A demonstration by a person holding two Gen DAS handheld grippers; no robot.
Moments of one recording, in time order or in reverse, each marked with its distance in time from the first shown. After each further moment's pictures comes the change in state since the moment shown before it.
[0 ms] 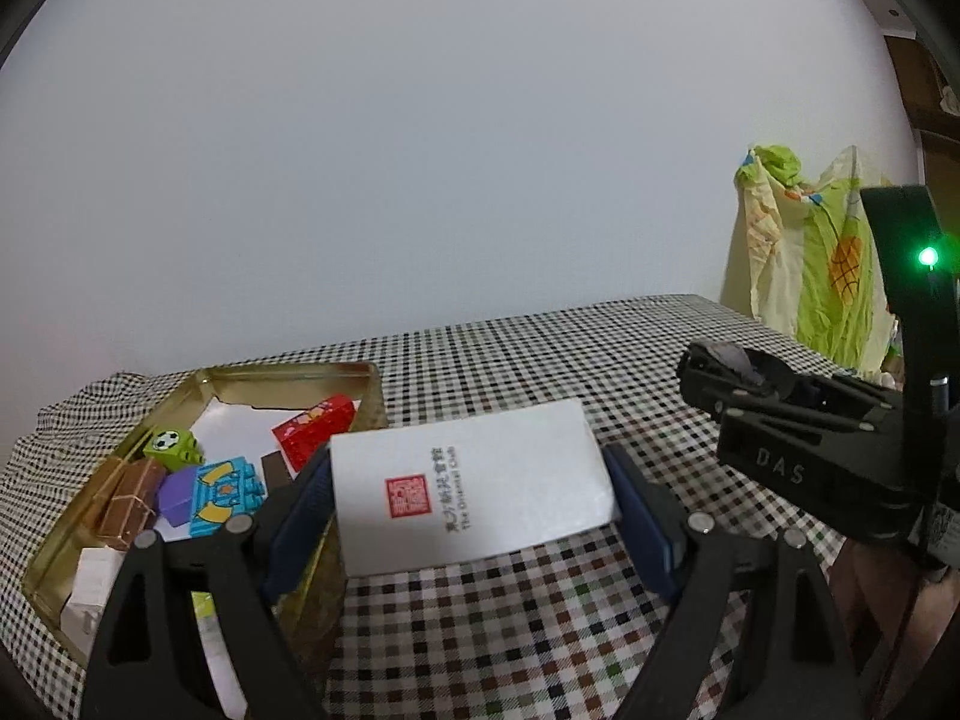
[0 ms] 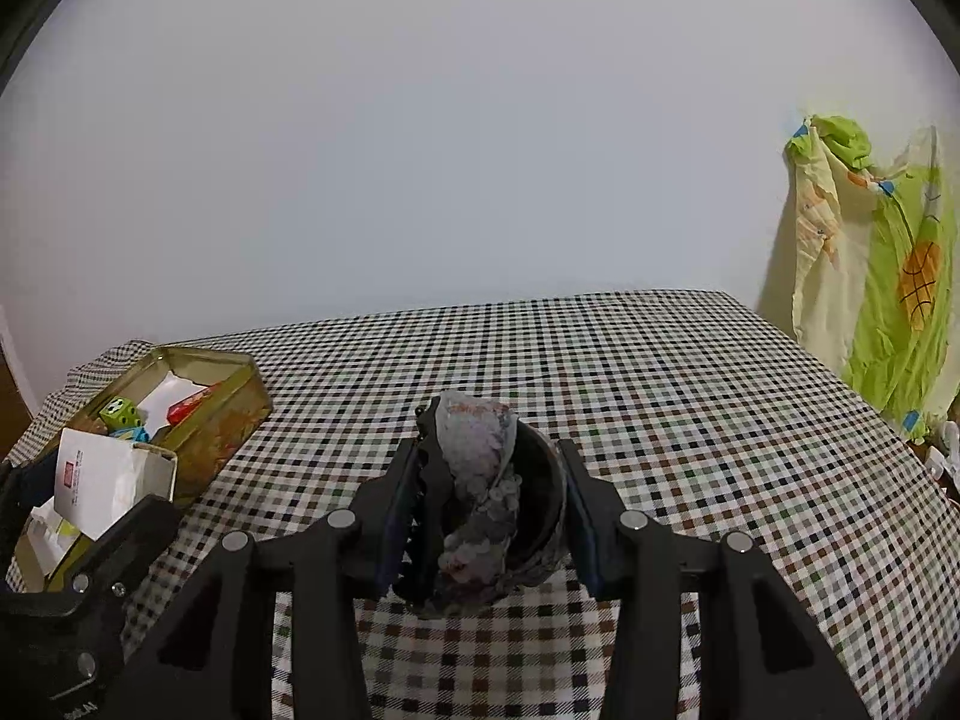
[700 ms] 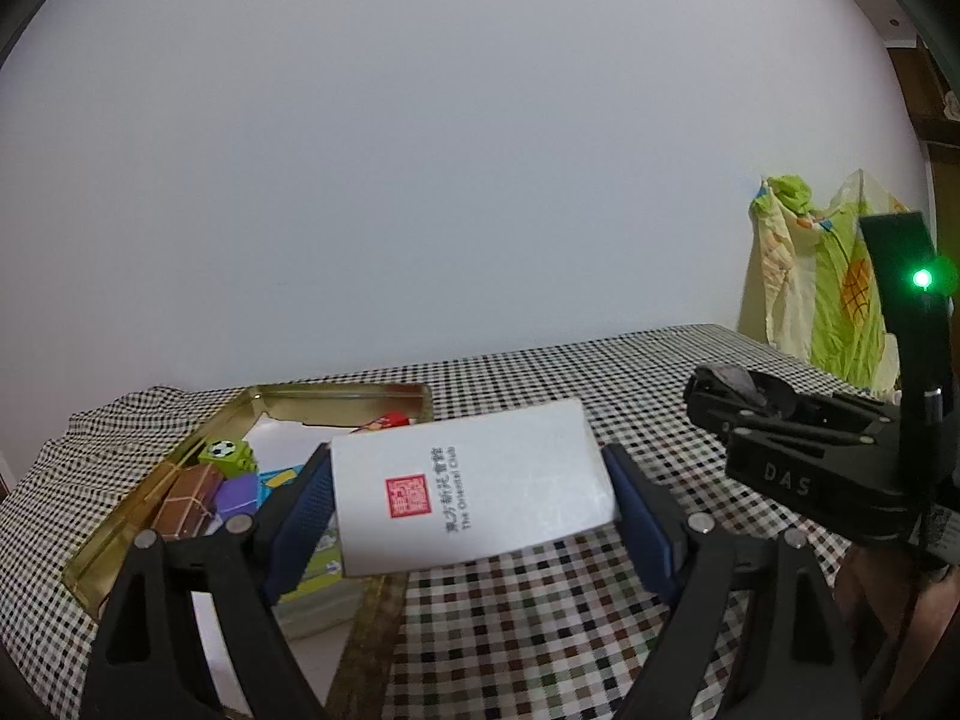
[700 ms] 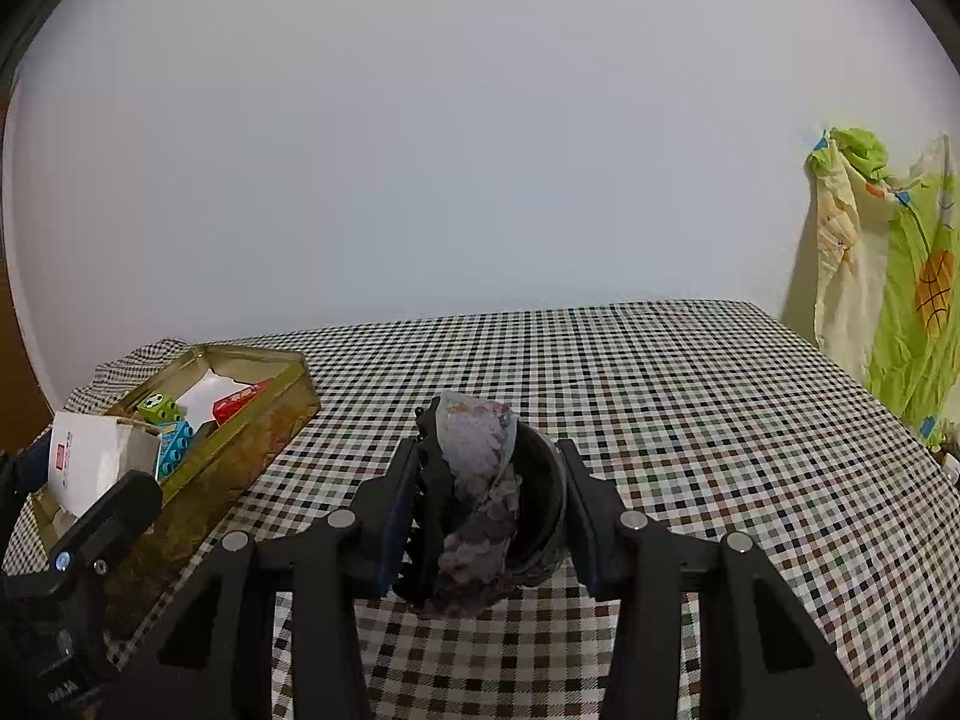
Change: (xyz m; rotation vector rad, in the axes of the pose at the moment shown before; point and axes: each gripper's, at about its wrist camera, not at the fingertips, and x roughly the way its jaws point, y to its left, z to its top) left arm -0.026 0.017 -0.007 -0.019 -0.090 0.052; right arm -0.015 0.024 -0.008 -0.012 -0.031 0.055
